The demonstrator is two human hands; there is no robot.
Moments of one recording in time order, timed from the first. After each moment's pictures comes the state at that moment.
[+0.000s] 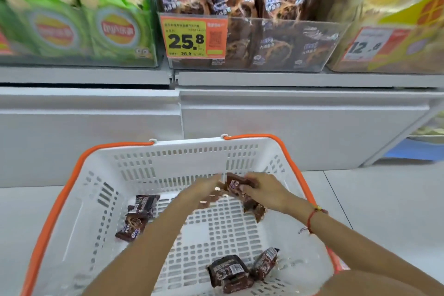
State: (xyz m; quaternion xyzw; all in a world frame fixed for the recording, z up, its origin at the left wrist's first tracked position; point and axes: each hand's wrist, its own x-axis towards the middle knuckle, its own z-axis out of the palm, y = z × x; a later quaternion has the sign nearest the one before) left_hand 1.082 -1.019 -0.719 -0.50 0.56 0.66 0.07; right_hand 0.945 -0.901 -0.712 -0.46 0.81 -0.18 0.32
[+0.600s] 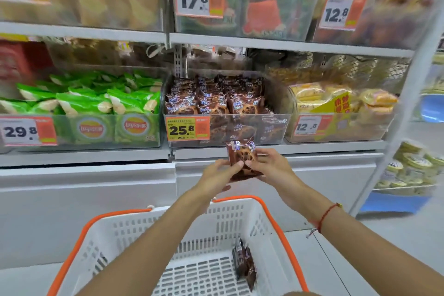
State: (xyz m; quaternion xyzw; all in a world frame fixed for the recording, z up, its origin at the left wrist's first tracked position) left_hand 1.049 -1.004 -0.545 -0.30 0.66 0.66 -0.17; right_hand 0.935 -0.902 -0.525 -0.29 0.68 -0.61 0.29
